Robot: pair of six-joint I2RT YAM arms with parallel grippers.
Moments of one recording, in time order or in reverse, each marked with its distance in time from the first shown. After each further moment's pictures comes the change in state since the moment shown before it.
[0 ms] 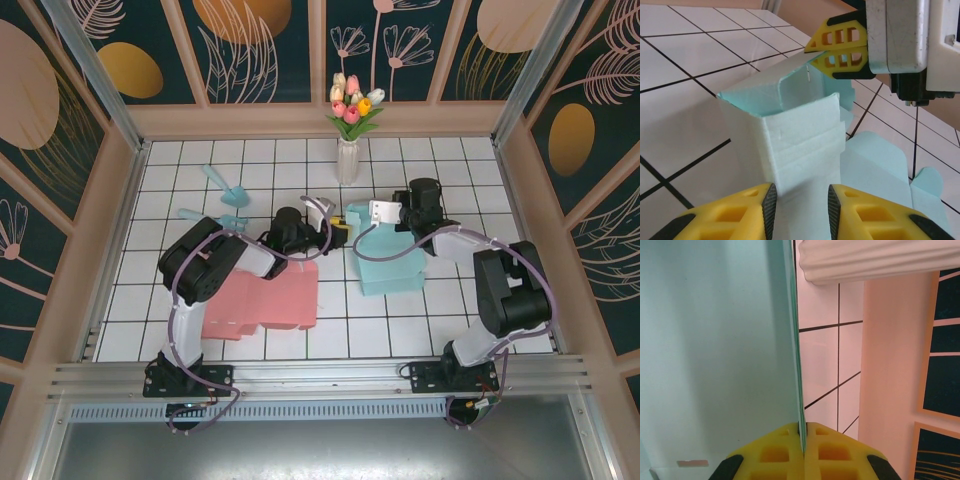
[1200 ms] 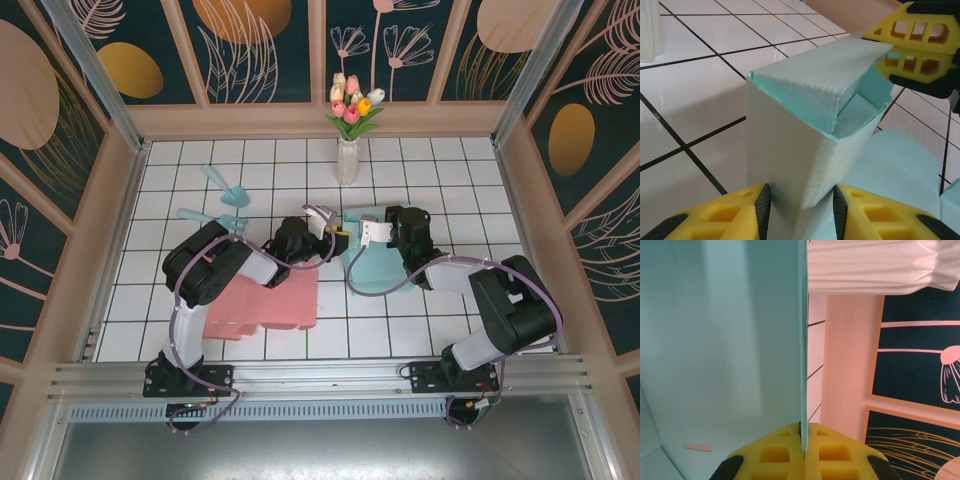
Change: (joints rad) left arm -0.037 0.000 -0.051 0.003 -0.163 -0.009; right arm 0.164 -0.085 -0.267 0.378 0.245 -0.031
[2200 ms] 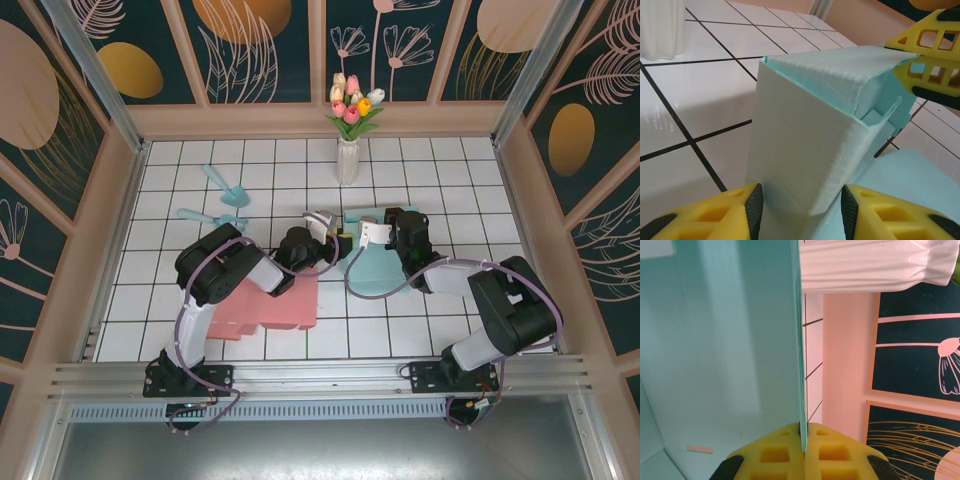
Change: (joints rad) left arm -0.055 0.068 -0.015 0.143 -0.159 -0.071; right arm 0.014 -0.004 -0.022 0.031 0.018 0.049
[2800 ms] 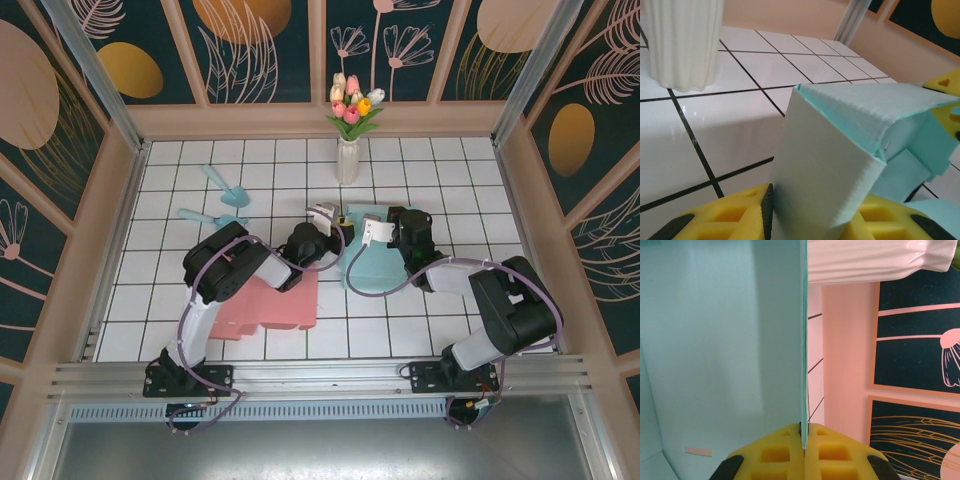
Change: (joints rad) left arm -0.014 0.056 0.101 -0.001 -0.153 -0.007; right arm -0.023 0.000 0.000 0.004 -0.016 0.020
